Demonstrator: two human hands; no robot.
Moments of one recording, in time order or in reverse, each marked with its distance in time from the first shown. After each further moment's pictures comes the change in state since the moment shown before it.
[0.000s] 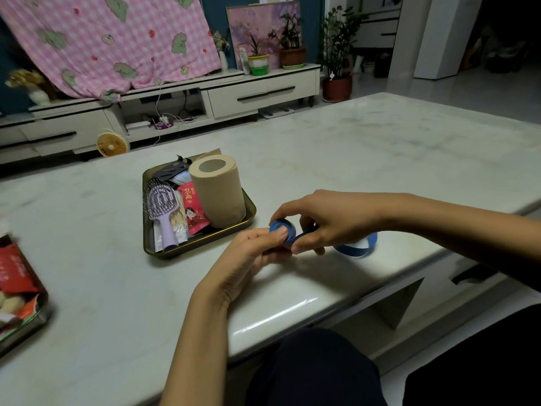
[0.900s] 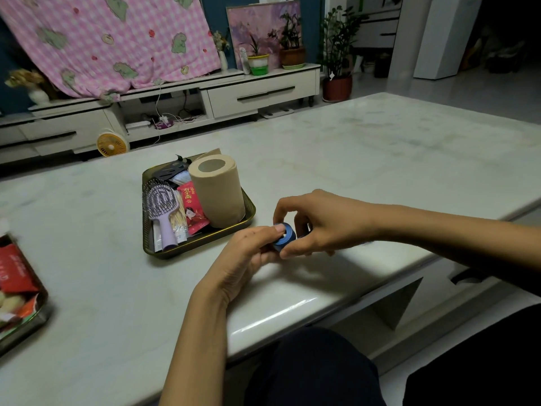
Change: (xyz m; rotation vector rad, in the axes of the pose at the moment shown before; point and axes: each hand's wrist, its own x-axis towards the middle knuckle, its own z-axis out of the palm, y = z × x) left_hand -0.001 0.001 0.003 -0.051 0.108 0.015; right_hand -0.002 -0.004 0.010 0.105 0.167 -0.026
